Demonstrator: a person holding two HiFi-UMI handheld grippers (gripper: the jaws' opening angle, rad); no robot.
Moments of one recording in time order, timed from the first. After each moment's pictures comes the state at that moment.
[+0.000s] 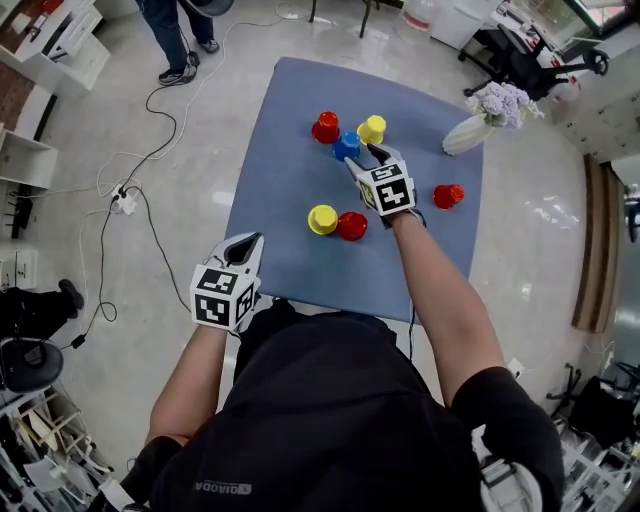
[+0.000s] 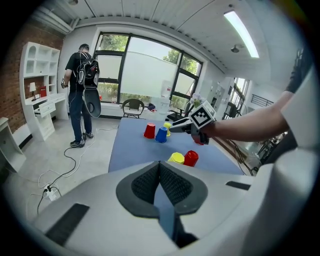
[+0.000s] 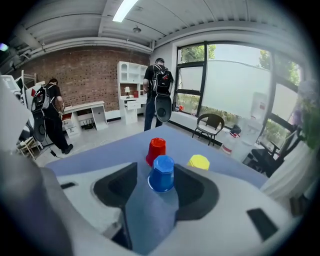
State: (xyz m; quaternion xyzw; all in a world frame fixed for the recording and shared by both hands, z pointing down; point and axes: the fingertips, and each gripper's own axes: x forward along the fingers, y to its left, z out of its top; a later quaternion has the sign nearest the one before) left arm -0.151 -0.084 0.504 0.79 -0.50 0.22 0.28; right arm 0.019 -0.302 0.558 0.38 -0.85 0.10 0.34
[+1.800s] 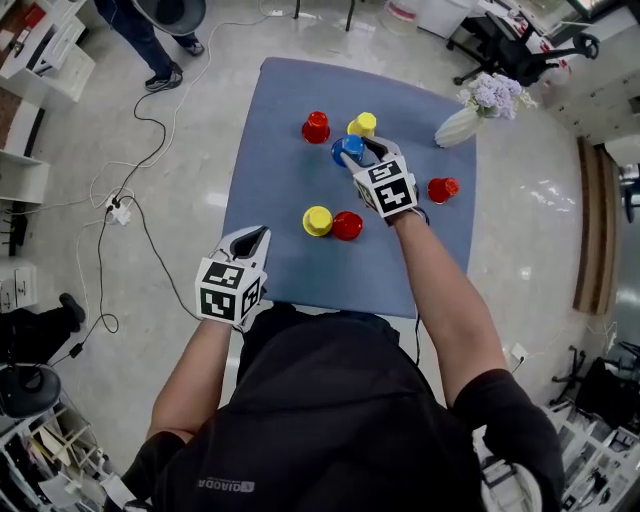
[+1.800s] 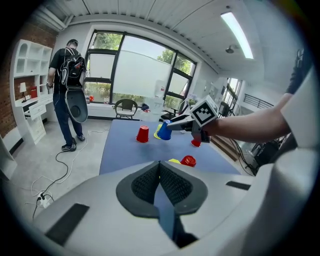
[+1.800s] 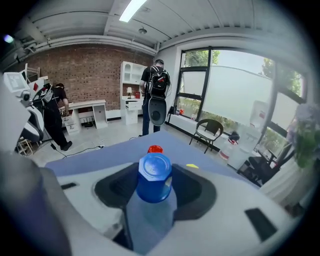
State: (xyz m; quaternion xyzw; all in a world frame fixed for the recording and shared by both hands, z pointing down) left arm -0.141 -0.112 0.506 0.81 -0.47 0.22 0.27; right arm 0.011 -0.303 0.531 0.38 -0.86 0.07 0.35
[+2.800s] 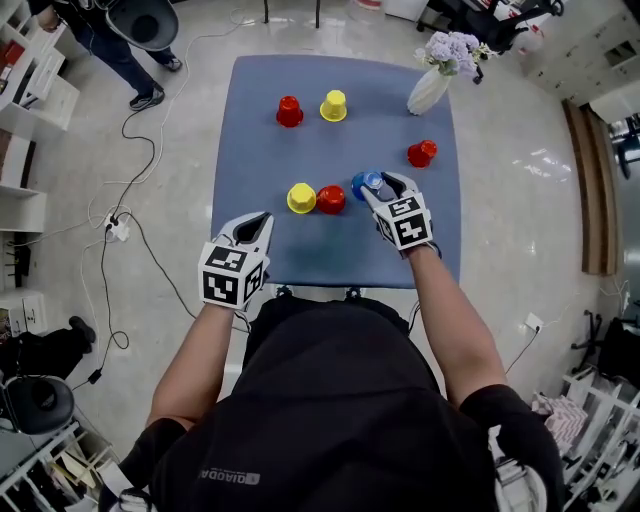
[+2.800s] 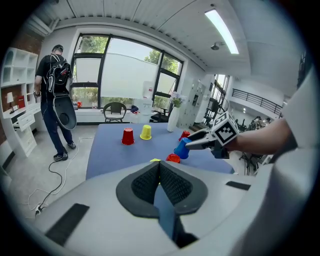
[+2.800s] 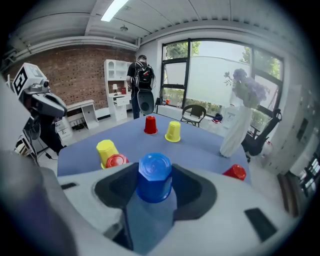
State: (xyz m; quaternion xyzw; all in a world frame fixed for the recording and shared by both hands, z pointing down) left arm -0.095 -0.085 0.494 0.84 -0.43 0.23 0.24; right arm 0.122 -0.164 0.562 0.45 -0.81 0.14 0.35
